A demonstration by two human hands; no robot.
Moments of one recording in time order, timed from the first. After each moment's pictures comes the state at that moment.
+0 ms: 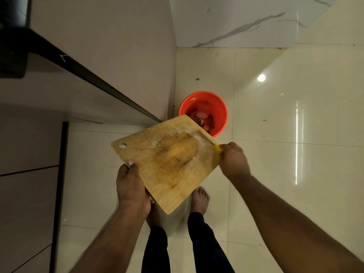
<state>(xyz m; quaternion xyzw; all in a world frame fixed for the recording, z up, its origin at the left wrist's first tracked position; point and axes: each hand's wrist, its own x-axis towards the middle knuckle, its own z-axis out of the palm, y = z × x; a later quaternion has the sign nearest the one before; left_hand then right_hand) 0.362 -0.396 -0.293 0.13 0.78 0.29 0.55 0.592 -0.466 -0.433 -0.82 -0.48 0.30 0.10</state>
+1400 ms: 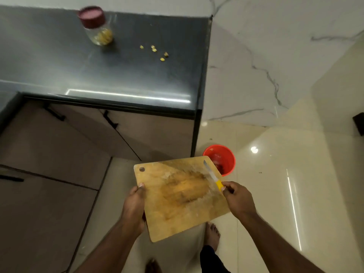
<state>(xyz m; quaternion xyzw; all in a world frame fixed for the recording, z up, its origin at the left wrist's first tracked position) 0.158 -0.450 -0.105 0.17 0.68 0.31 0.64 0.439 -0.530 -0.180 -0.83 -0.37 0.33 0.25</state>
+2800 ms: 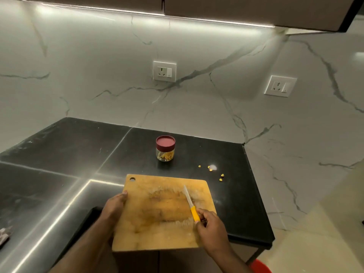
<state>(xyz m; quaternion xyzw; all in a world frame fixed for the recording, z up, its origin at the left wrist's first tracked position) -0.075 -0.064 0.023 0.38 0.63 0.36 0.57 0.188 -0.201 -0.001 -0.76 -0.50 0.23 0.34</state>
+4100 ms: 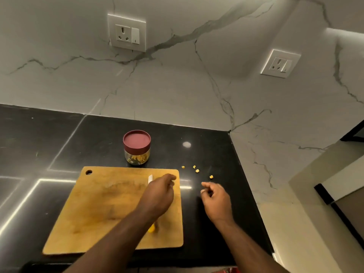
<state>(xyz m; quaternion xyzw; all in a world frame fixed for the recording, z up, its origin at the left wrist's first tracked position) 0.113 0.034 0.011 0.79 0.44 0.19 0.37 0.282 -0.072 -0.005 -0.83 -0.40 0.12 0.37</state>
